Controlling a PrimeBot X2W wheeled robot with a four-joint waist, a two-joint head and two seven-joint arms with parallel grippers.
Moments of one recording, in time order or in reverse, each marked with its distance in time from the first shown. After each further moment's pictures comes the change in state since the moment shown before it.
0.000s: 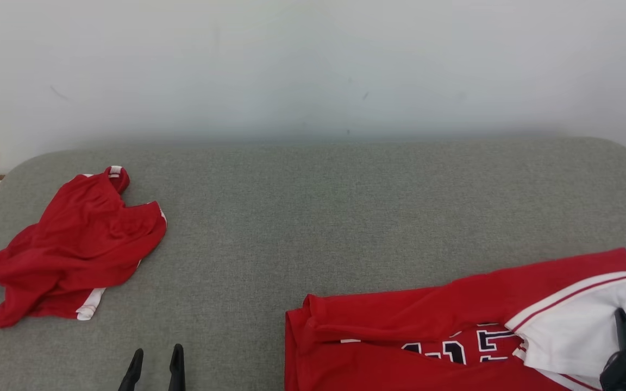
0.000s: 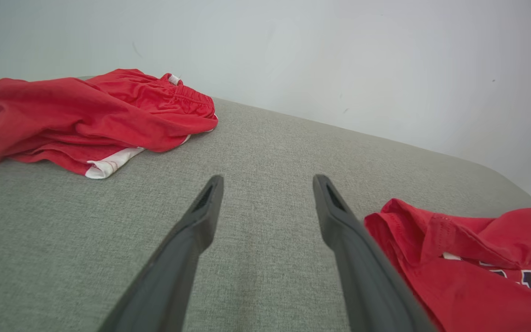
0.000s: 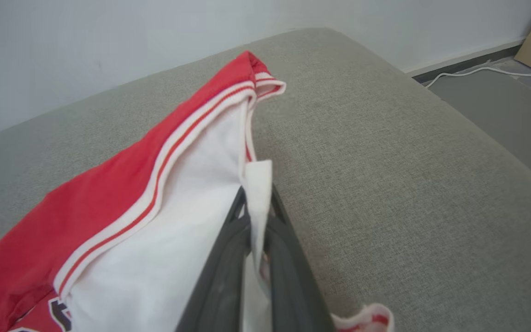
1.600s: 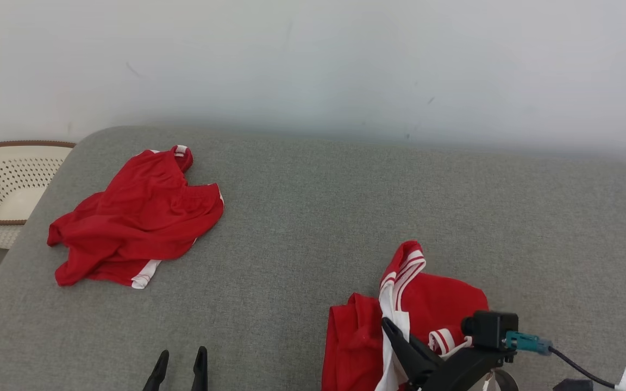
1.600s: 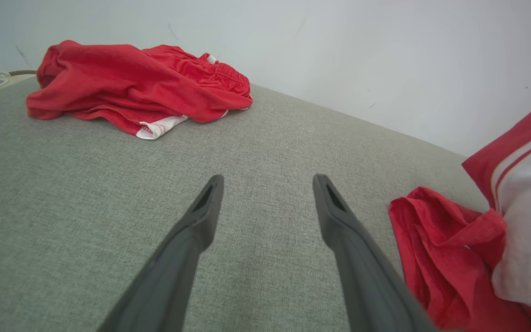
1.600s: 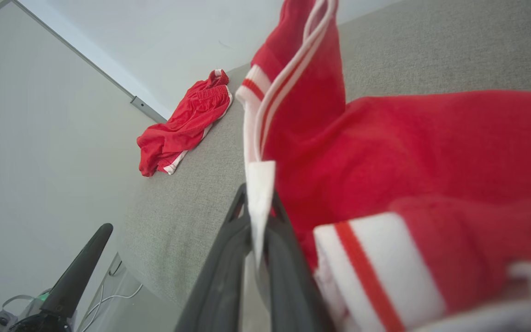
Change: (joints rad) left arm -0.049 -0.031 -0.046 0.099 -0.007 -0.032 0.000; right arm 0.118 0.309 0.452 -0.477 0.178 -0.001 0.242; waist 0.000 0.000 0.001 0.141
